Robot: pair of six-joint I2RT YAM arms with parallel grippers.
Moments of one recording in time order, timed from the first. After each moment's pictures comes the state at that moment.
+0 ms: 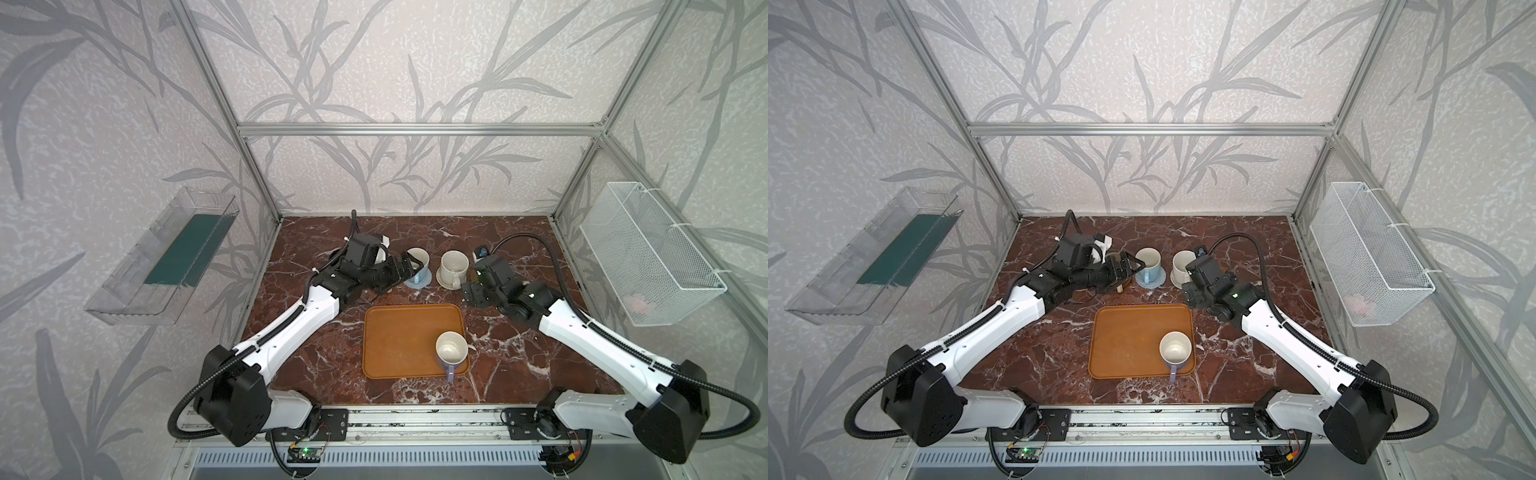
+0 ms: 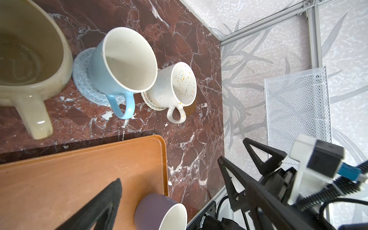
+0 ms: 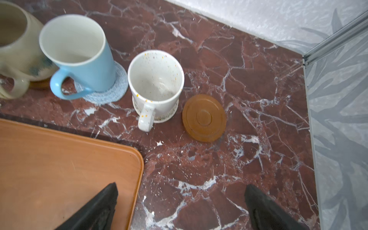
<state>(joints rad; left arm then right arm) -0.52 1.34 1.08 -0.36 0.39 -0.91 0.66 1.24 1.04 -0.71 0.42 0.23</state>
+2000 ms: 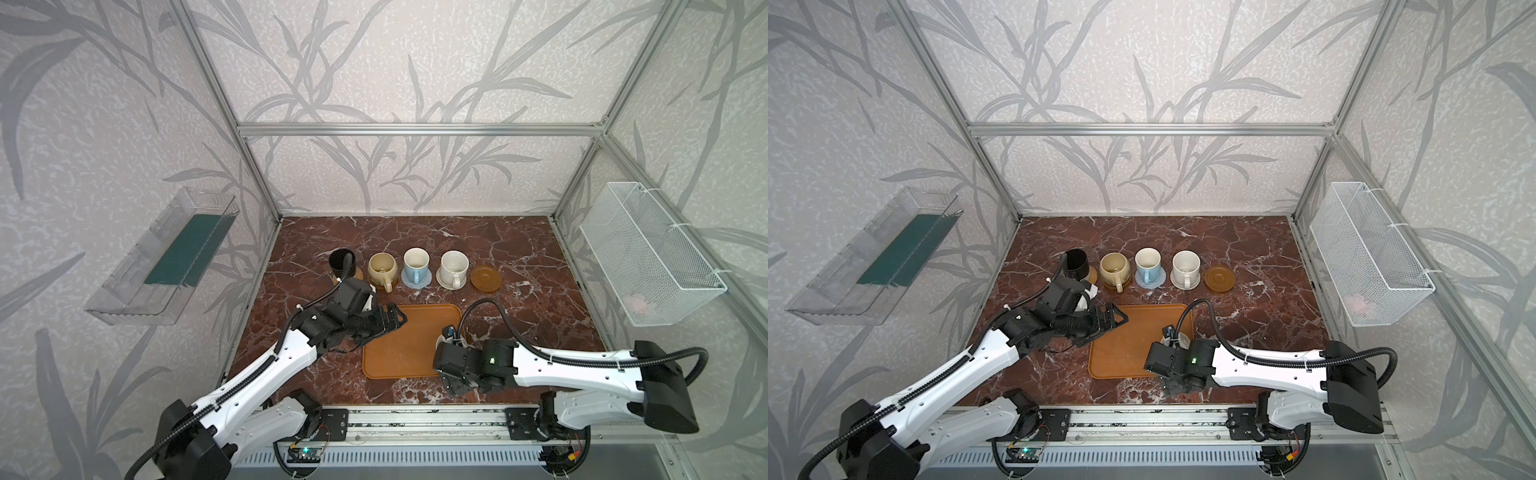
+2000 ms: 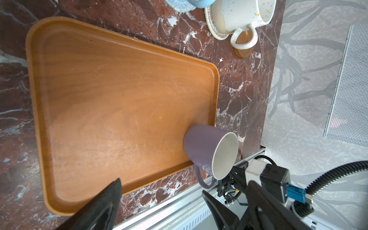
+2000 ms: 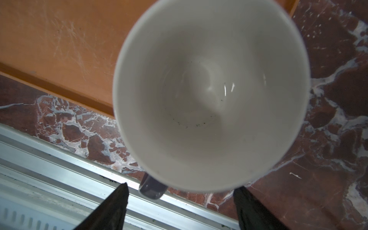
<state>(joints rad) -0.62 1.02 0.80 -0.63 0.32 -0.96 1.28 1.31 0.85 -0.90 0.20 0.89</state>
